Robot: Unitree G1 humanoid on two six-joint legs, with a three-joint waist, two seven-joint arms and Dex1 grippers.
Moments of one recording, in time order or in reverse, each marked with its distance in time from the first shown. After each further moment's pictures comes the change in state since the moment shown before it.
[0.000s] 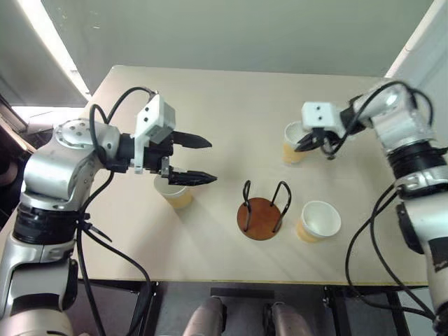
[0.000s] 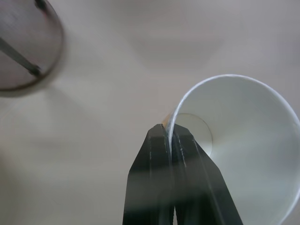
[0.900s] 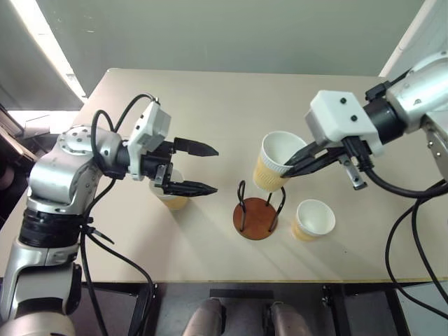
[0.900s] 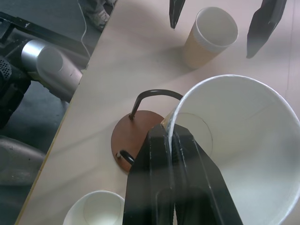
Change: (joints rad) left arm 0.039 -0.027 0.020 0.030 -0.083 -0.105 -0.116; right arm 0.104 -0.219 -0.024 -0.982 0.501 0.692 0.027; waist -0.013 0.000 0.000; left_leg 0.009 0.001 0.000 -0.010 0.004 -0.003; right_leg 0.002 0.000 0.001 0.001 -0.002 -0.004
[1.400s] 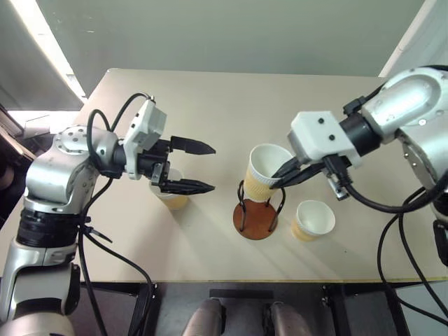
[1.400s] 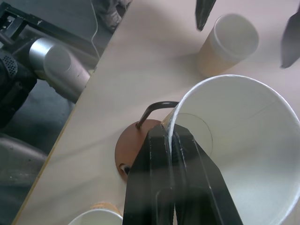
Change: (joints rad) left arm 0.003 0.005 0.011 0.022 0.002 -0.015 -0.004; right arm 0.036 0.058 0.063 -0.014 -0.044 -0.052 -0.018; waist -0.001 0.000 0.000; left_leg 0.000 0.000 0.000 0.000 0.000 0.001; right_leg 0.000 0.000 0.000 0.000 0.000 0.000
